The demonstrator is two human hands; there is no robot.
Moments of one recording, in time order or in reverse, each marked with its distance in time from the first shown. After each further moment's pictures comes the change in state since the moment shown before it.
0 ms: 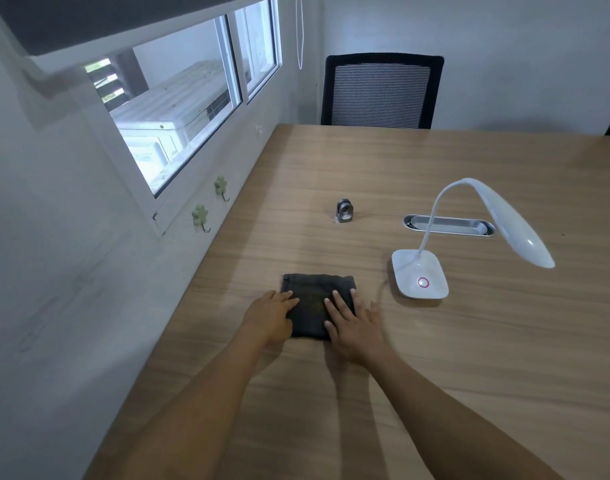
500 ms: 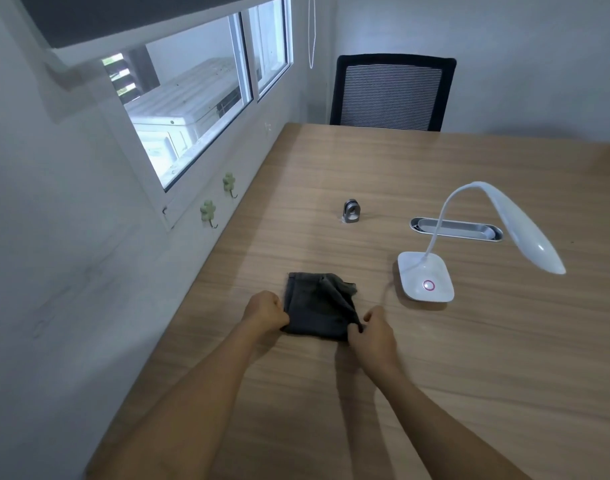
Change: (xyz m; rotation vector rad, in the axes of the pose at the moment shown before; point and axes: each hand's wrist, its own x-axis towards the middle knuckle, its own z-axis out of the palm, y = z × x) left_hand -0.005 -0.008 -0.003 -0.565 0.127 -0.348; right_hand -0.028 -0.003 -0.005 0.830 0.365 0.402
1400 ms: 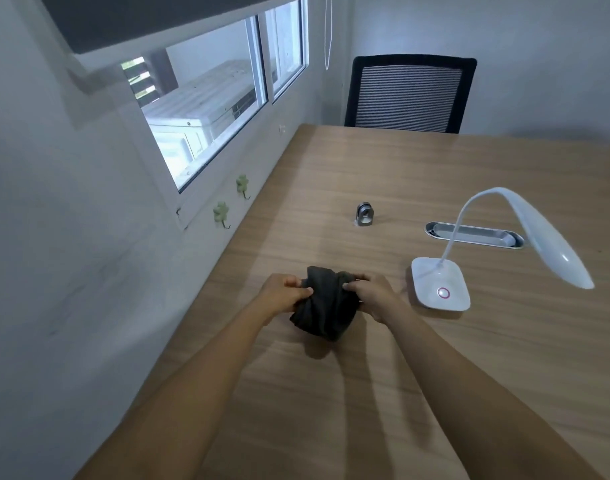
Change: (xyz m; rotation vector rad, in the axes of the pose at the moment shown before) left_hand 0.002 0.026 -0.022 -0.618 -0.109 0.016; right_hand 0.067 -0.070 -0.007 0.450 -0.385 0.227
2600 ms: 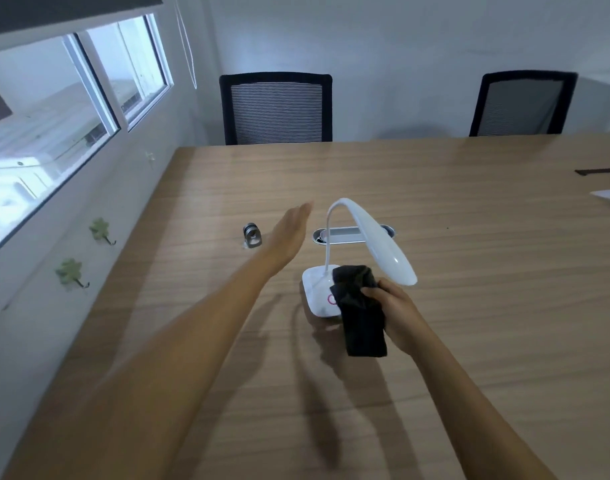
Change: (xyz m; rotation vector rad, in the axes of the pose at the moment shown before) left_hand 0.032 0.179 0.160 0.135 -0.244 0.448; right_hand -0.069 0.016 -0.193 0.334 0.191 -0.263
